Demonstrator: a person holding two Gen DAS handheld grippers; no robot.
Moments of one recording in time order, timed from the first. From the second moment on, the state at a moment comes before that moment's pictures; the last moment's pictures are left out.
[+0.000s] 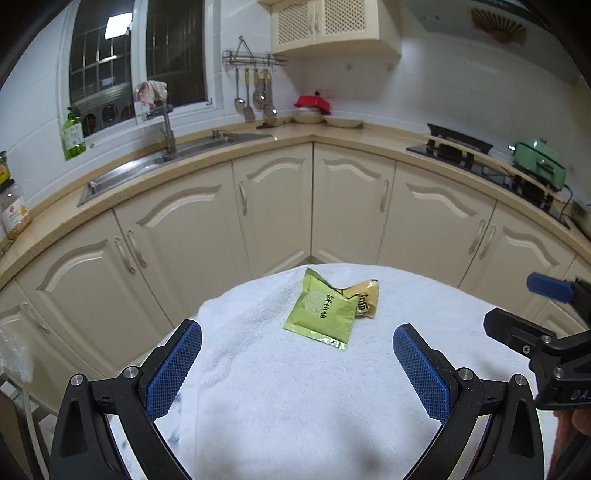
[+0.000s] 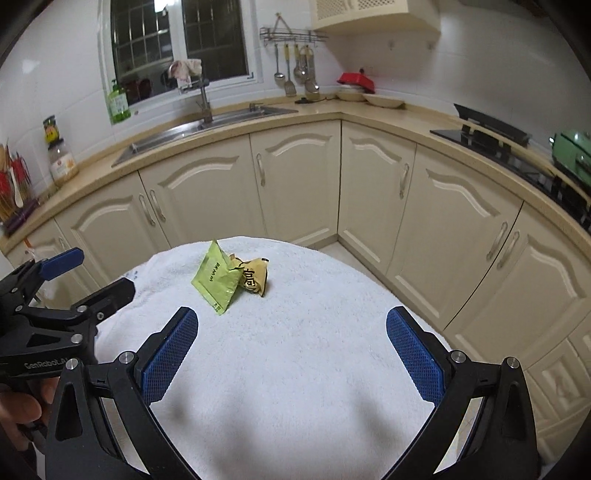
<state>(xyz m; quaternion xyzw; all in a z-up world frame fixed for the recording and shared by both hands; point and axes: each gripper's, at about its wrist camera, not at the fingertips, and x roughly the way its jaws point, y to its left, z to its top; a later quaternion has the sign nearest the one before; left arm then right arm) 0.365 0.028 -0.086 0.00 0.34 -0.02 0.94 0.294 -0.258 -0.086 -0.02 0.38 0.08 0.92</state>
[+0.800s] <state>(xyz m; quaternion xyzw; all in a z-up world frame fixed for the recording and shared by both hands) 0.595 0.029 -0.201 -0.03 0.44 -0.10 0.89 0.390 -0.246 -0.160 -0.02 0.45 0.09 0.89</state>
